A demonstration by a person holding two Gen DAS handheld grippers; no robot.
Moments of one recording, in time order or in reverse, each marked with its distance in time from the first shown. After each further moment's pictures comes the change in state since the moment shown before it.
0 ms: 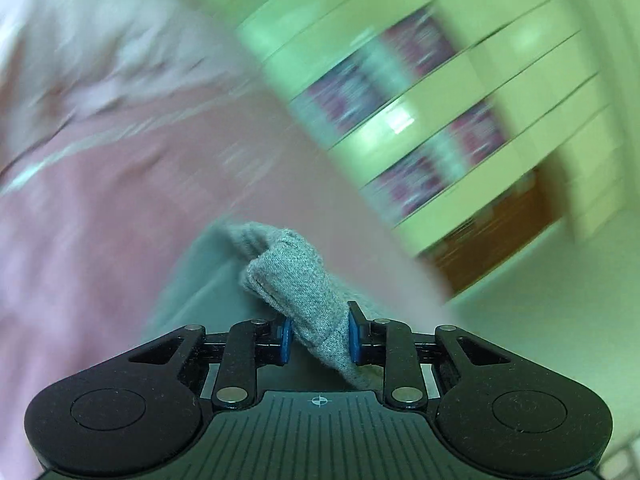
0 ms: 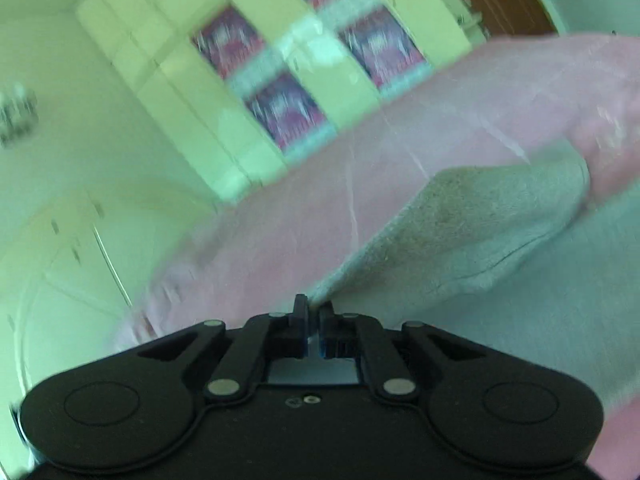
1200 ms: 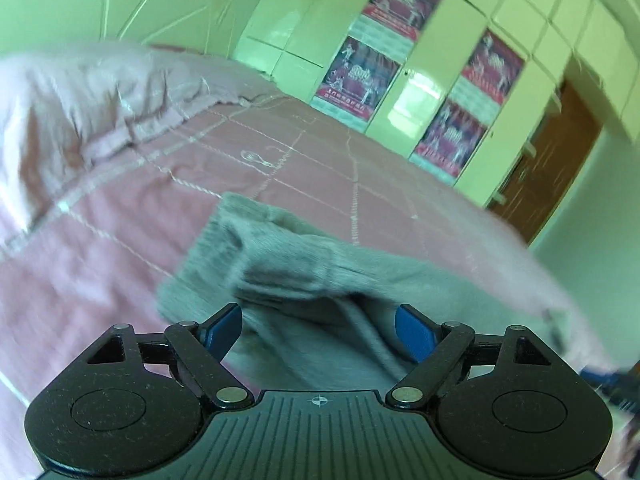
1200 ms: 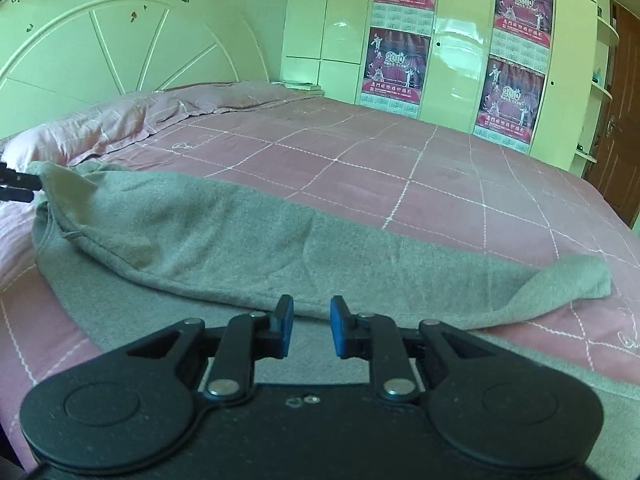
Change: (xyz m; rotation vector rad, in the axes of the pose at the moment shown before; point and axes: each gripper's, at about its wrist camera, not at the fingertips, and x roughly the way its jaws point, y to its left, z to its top) left arm -0.054 -0.071 -0.062 0.261 -0.105 0.151; right arm 0.017 0.095 0.019 -0.806 -0.013 -0.055
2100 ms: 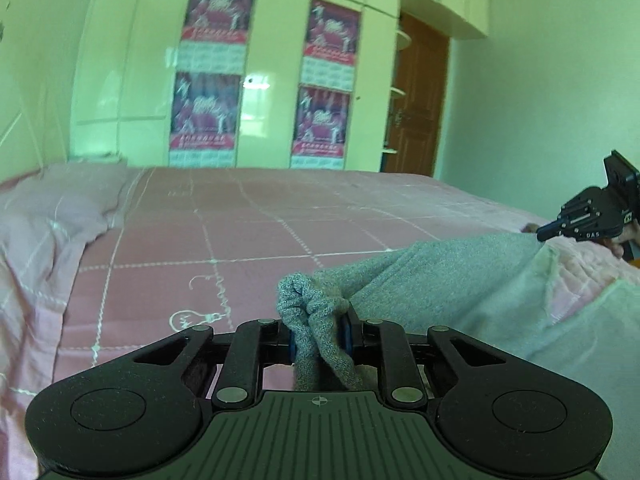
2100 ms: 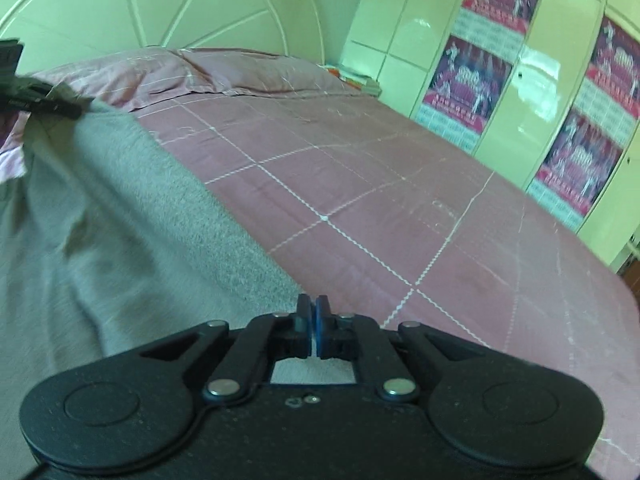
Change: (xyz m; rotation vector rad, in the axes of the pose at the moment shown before) left arm 0.159 0.020 0.164 0.623 -0.026 -0.306; right arm 0.135 -0.059 0.142 -0.349 0.068 0.070
